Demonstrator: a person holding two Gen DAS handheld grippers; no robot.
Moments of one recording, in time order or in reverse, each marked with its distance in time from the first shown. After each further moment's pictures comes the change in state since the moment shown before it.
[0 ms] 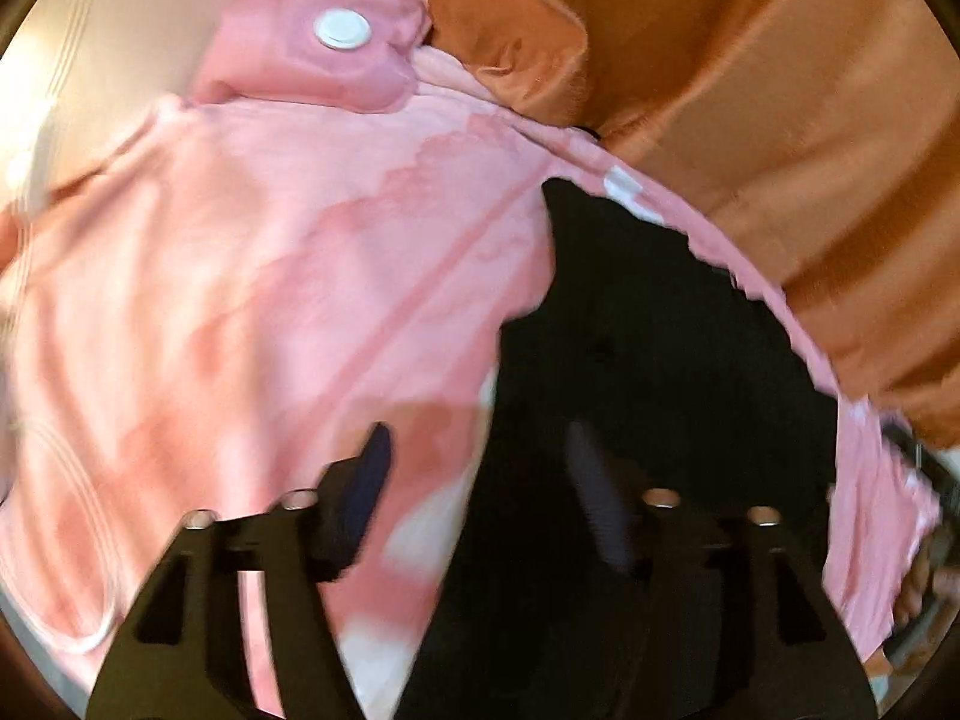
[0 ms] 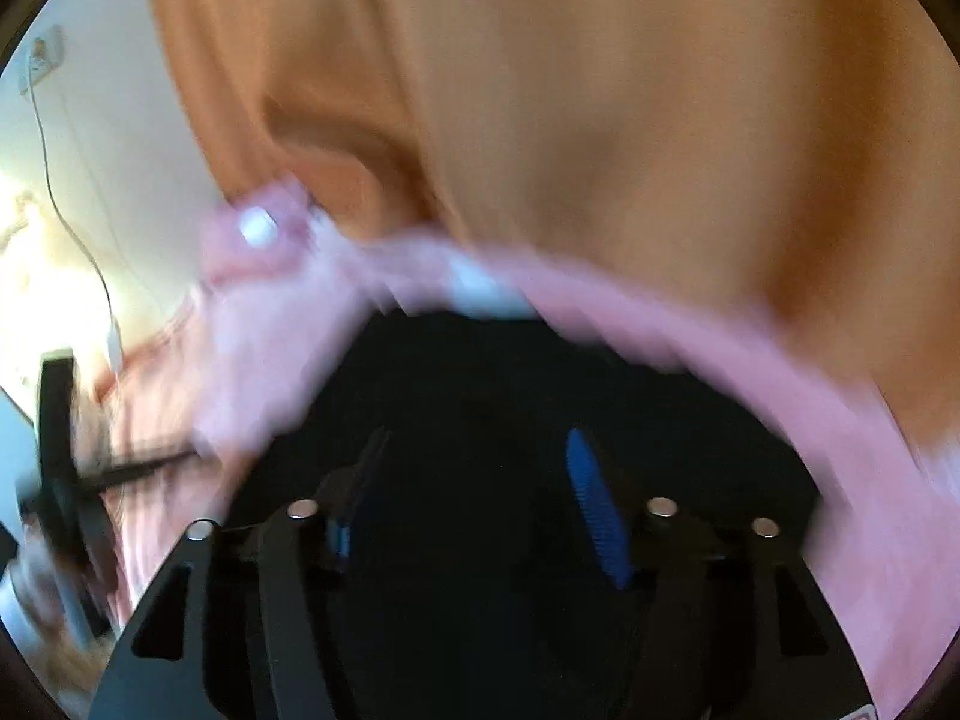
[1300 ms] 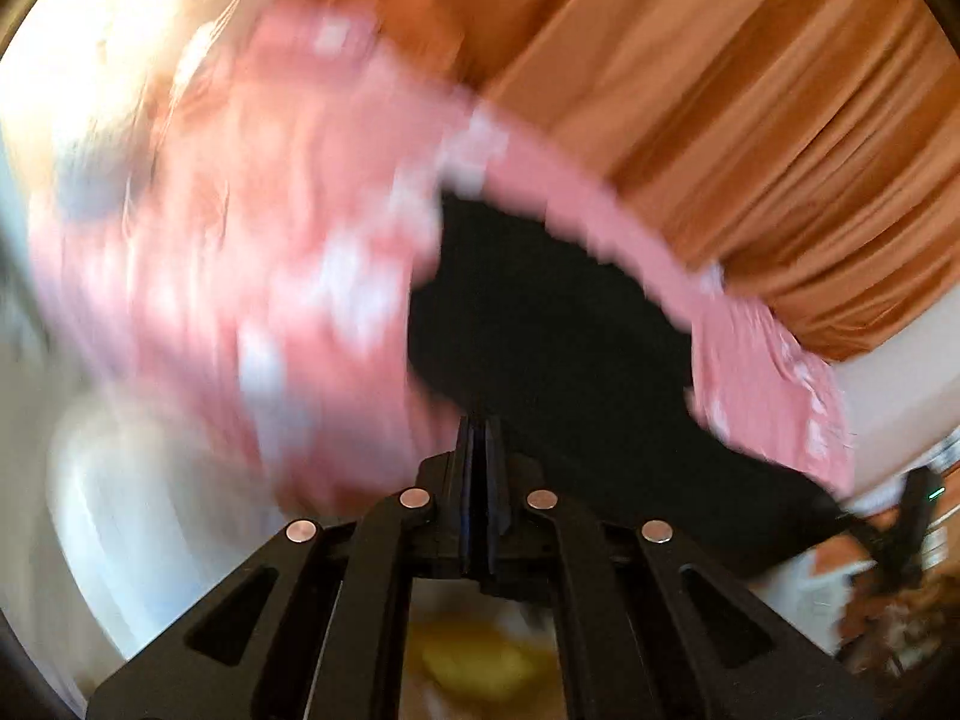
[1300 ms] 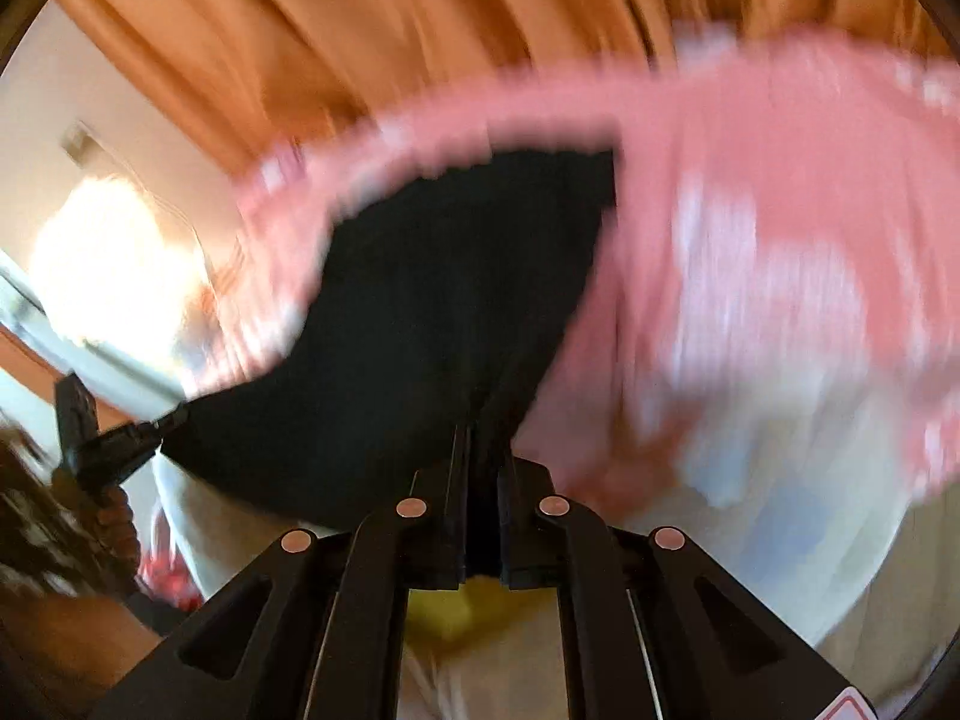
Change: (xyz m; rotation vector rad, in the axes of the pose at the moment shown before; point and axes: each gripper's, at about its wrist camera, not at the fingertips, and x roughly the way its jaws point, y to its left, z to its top) left arm -0.232 -0.016 -0.169 0.047 -0.038 -0.206; right arm -0.283 -0.065 -0.240 0.292 -0.088 0.119
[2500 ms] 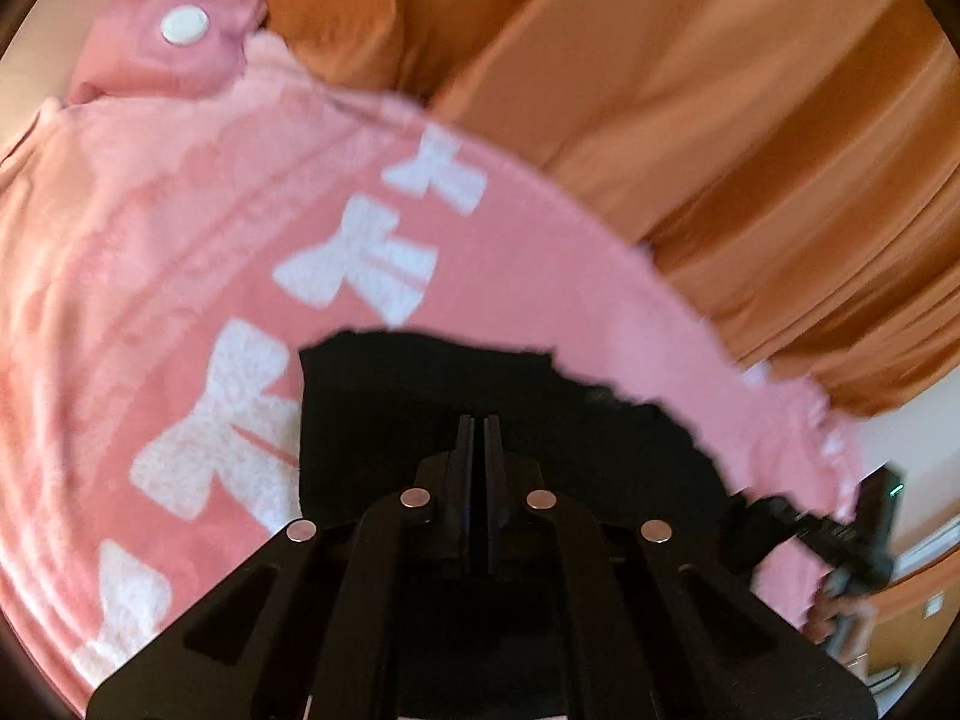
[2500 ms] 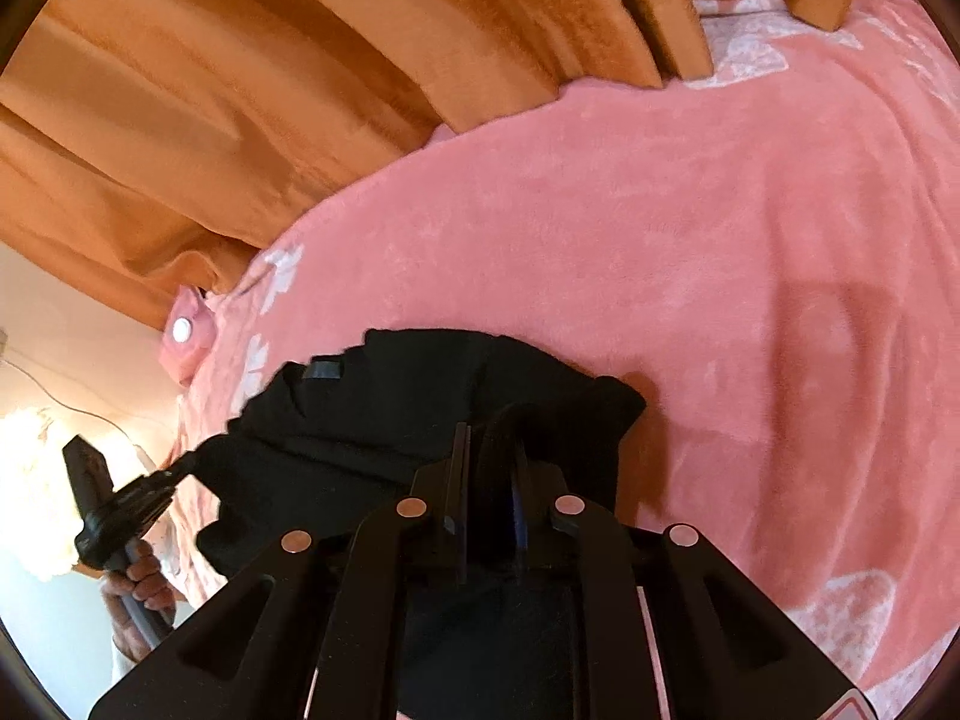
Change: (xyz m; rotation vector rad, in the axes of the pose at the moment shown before) left arm 0.237 -0.015 0.154 -0.052 0.035 -0.071; right arm 0.240 -0.121 0.176 0.219 0.086 0.023
